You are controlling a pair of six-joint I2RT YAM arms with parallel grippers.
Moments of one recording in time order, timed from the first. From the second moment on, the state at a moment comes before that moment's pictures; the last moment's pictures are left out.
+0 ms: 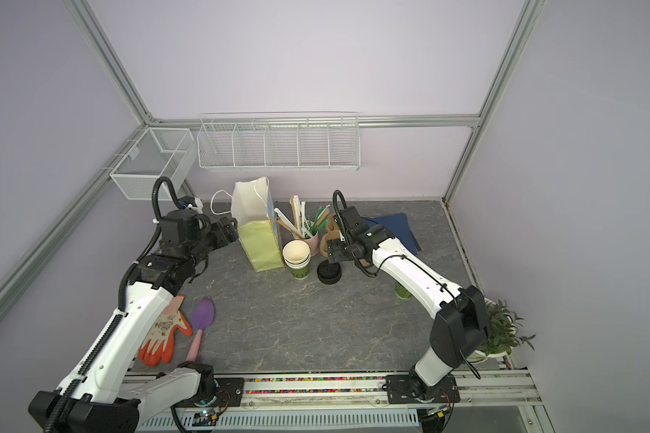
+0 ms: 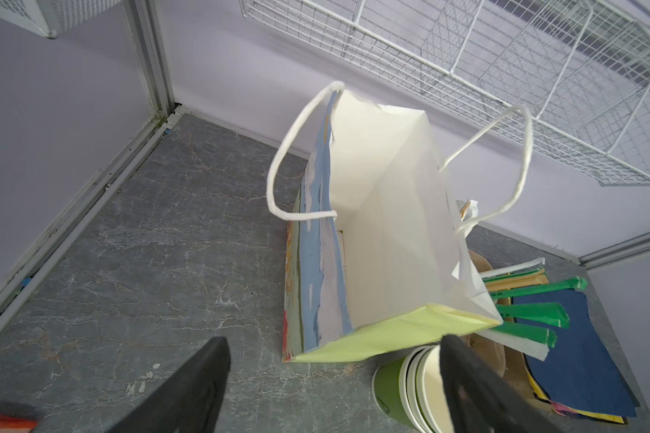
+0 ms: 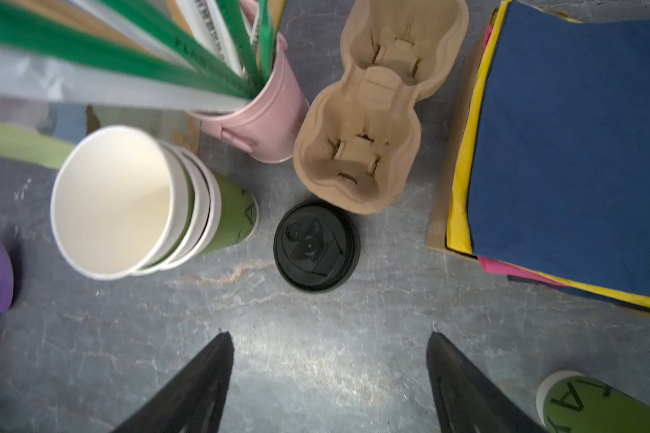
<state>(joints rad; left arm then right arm) -0.26 1.07 1.13 -0.49 -0.13 -0.44 0.61 1.67 1.49 -0.81 0.07 0.39</state>
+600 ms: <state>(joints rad) -0.26 0.83 0.87 -0.27 -0.18 -0.42 0.51 2.16 1.97 -0.90 0.15 0.55</state>
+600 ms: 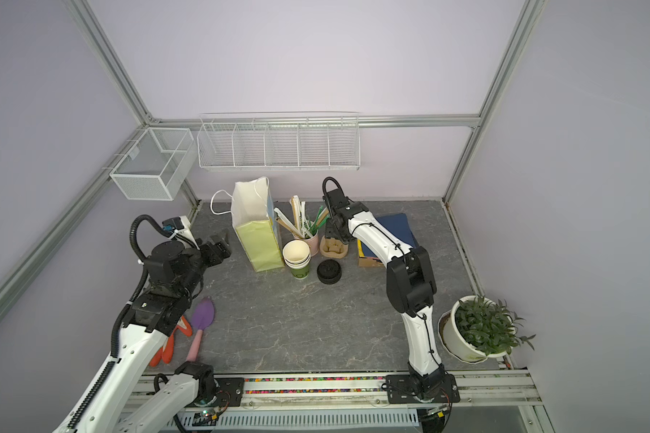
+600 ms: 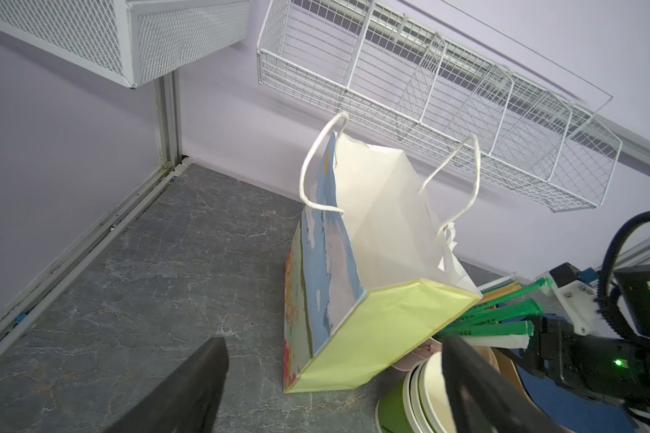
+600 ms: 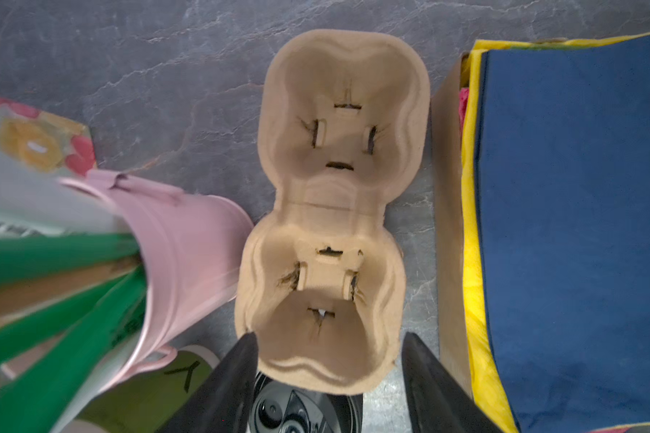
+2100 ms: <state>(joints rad) -0.33 0.80 0.87 -0.28 -0.34 -0.31 0.49 2.46 2.29 -0.98 0.13 0.49</state>
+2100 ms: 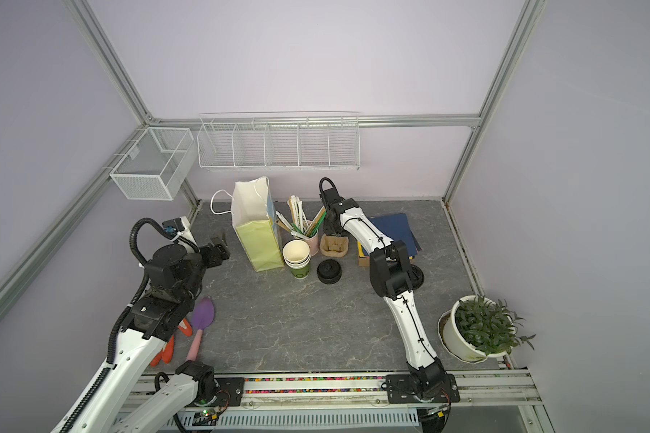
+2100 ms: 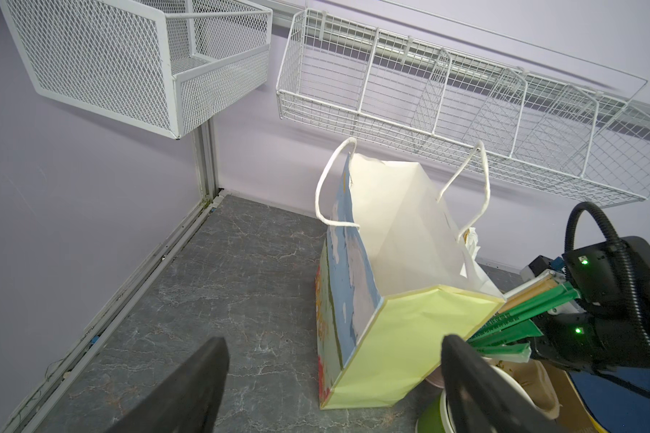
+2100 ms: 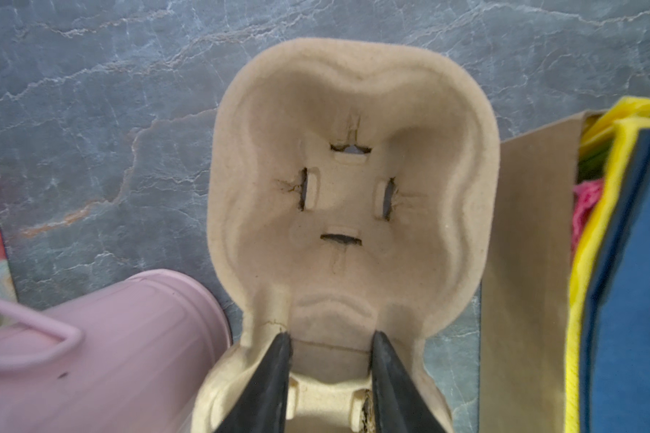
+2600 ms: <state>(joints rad) -0.33 0.80 0.87 -0.28 -0.34 -0.30 0.49 2.46 2.30 -1.00 0.13 0.48</state>
